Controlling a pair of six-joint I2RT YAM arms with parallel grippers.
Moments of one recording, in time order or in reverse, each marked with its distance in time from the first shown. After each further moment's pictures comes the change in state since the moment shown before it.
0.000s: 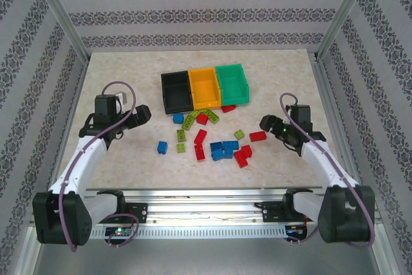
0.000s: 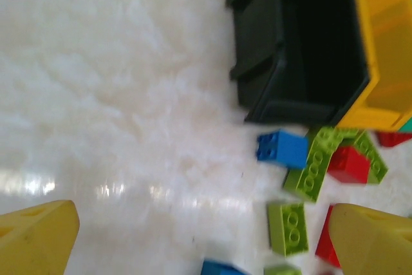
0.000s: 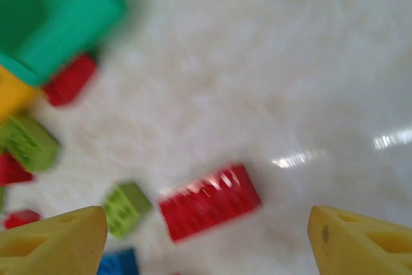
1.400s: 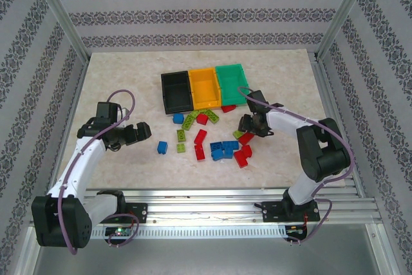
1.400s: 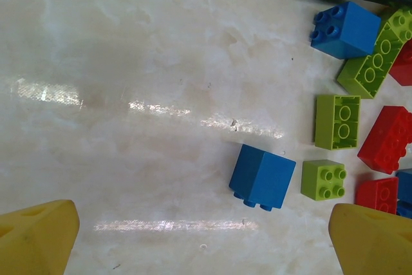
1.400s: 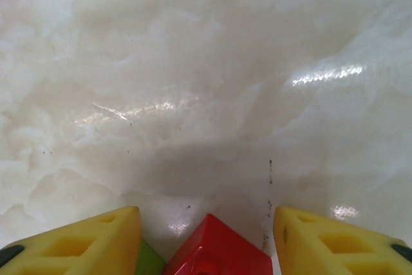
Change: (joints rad) left arm 0.002 -0.042 -0.003 -0.312 0.012 0.069; right arm 0.331 0.535 0.353 -0.114 0.240 0.068
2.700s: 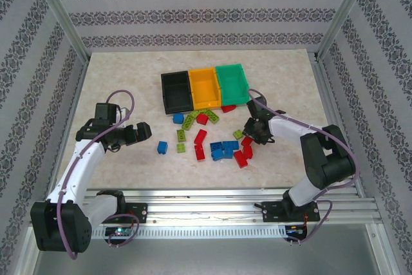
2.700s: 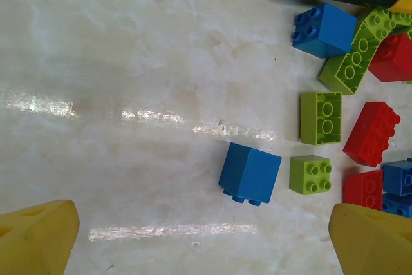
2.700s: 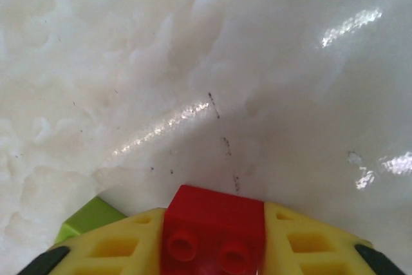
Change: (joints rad) left arm 0.000 -0.034 -0.005 0.002 0.027 0.014; right arm 0.014 -0.070 -0.104 0.032 -0.002 0.336
